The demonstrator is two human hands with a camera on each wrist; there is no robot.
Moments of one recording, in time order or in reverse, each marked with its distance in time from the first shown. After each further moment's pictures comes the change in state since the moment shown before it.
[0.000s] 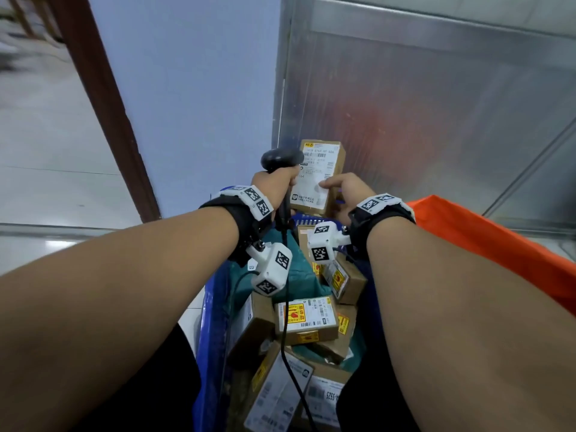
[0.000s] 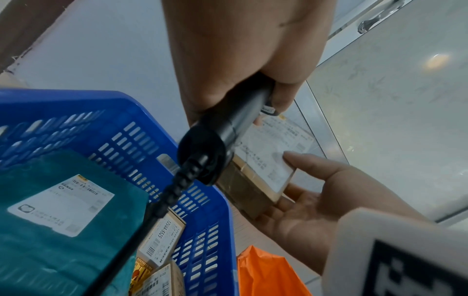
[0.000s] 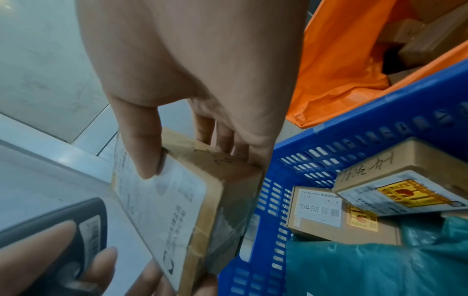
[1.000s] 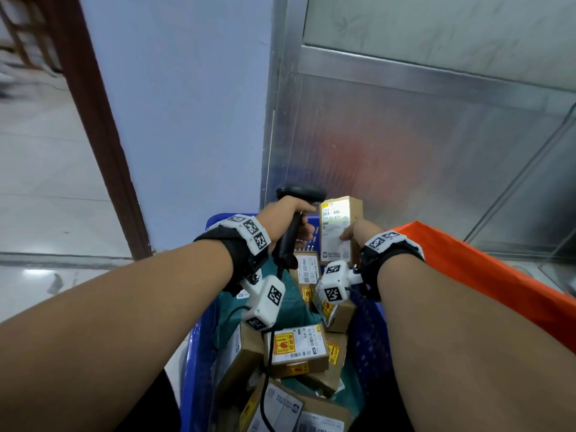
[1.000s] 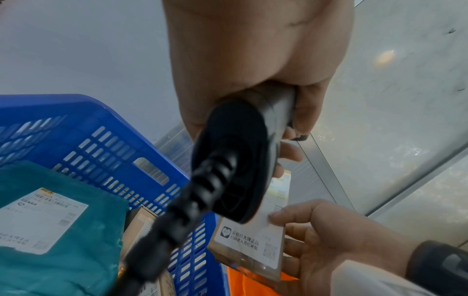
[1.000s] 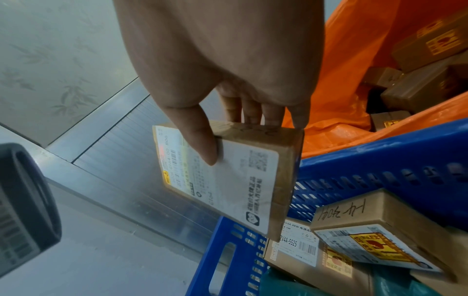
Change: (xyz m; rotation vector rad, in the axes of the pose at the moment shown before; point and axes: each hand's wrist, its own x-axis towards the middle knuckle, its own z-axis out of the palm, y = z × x) left_hand -0.022 0.007 0.016 0.083 -0.386 -0.064; right_hand 0.034 0.005 -0.061 -0.508 0.200 0.176
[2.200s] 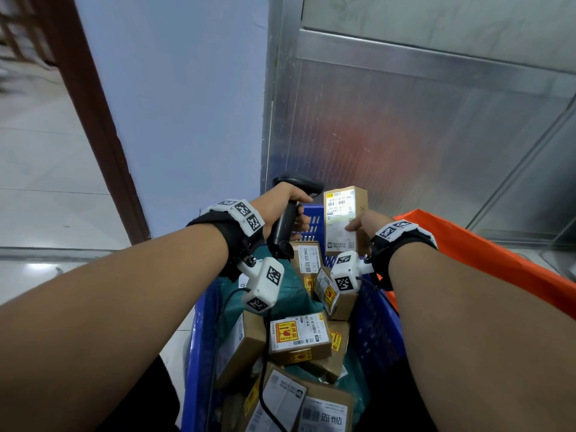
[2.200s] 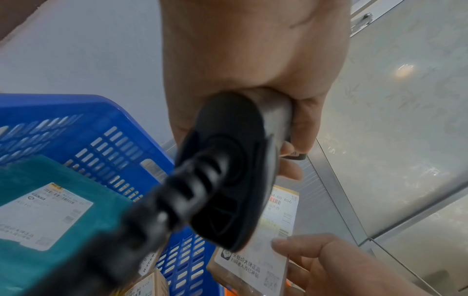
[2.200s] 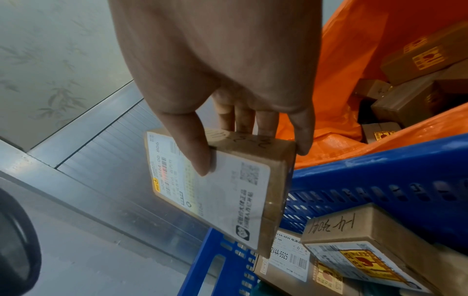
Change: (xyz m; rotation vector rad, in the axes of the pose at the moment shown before) left_hand 0.002 0.003 -0.012 0.026 -0.076 -0.169; right_hand -0.047 -0.001 -0.013 0.042 -0.056 0.058
